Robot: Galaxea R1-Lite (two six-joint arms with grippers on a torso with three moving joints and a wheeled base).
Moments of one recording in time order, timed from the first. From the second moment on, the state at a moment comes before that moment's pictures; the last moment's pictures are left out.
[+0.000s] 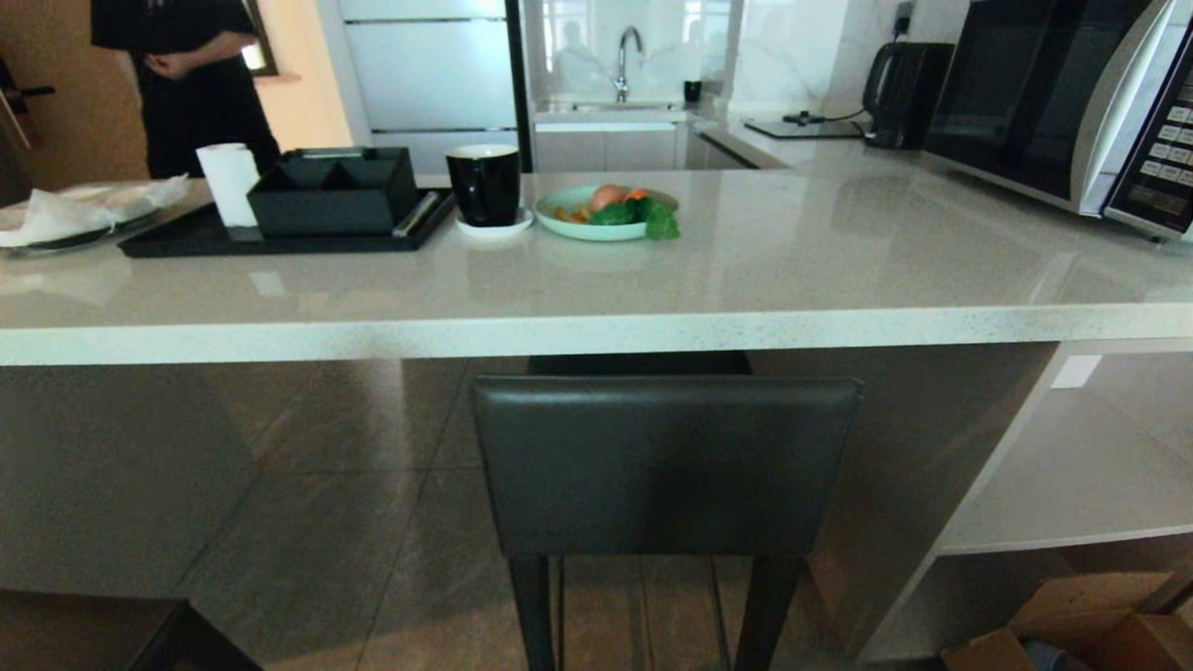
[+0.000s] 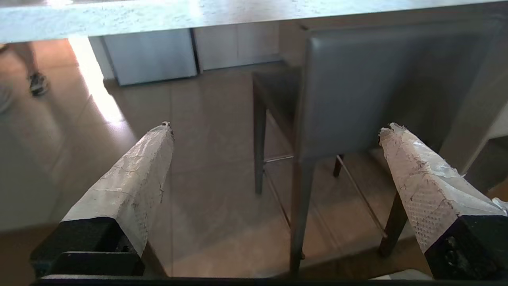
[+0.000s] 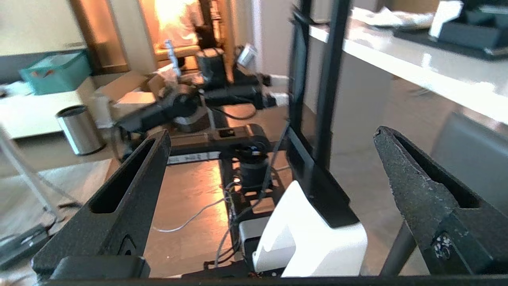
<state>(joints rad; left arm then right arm) 0.00 0.03 -0.38 0.24 -0.26 0.02 -0.07 0.29 -0.74 -0.50 1.39 0.89</state>
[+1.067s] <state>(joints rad) 0.00 0.00 -0.17 0.05 -0.17 0.03 -0.01 0.00 -0.08 -0.31 0.48 0.27</state>
